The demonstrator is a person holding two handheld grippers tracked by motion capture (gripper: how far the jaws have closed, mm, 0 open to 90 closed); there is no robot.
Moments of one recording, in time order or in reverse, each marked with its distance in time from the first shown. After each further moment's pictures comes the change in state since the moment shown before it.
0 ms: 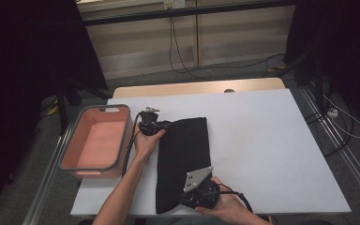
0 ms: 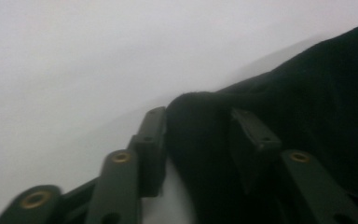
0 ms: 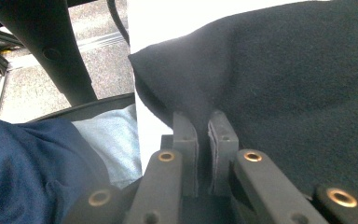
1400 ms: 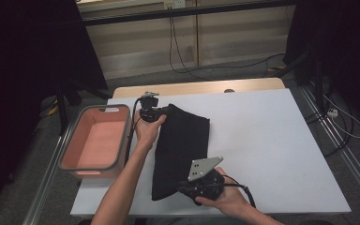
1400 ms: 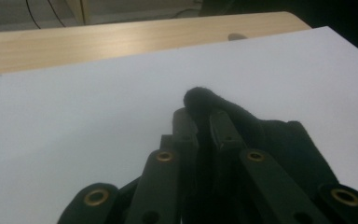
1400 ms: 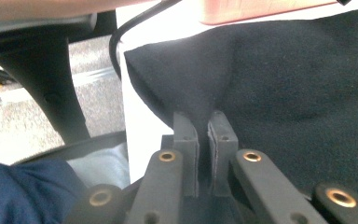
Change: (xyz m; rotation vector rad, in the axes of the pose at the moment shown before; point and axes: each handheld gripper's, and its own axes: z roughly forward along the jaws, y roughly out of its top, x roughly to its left) left arm -0.019 0.055 -0.034 -0.143 -0.059 -0.044; right arm -0.006 0.023 -0.033 -0.150 -0.051 0.008
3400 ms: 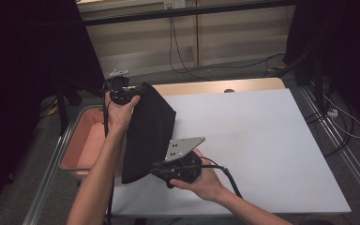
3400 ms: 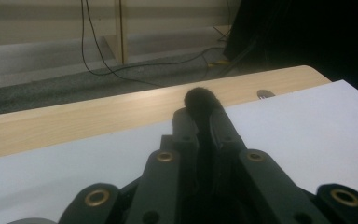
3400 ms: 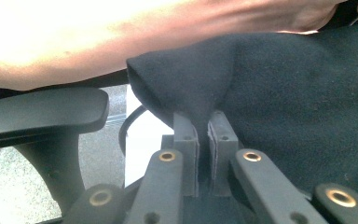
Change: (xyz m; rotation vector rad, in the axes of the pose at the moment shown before) left arm 0.040 0.055 -0.080 -0.125 0.104 0.015; right arm -0.001 0.078 0.013 -0.184 0.039 -0.062
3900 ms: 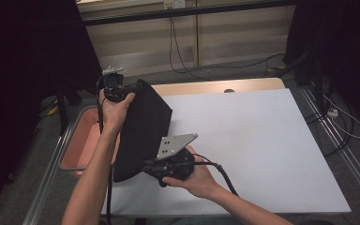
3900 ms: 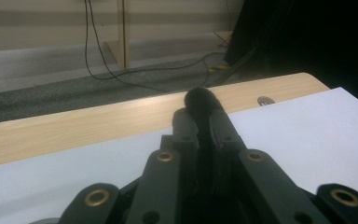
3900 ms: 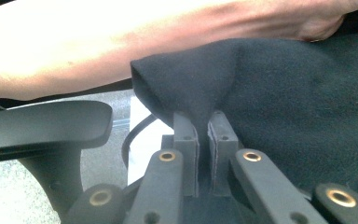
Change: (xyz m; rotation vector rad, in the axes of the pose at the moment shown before) left arm 0.008 0.008 -0.012 -0.015 0.001 -0.008; right arm 0.001 0.016 0.010 -0.020 0.022 -0.021
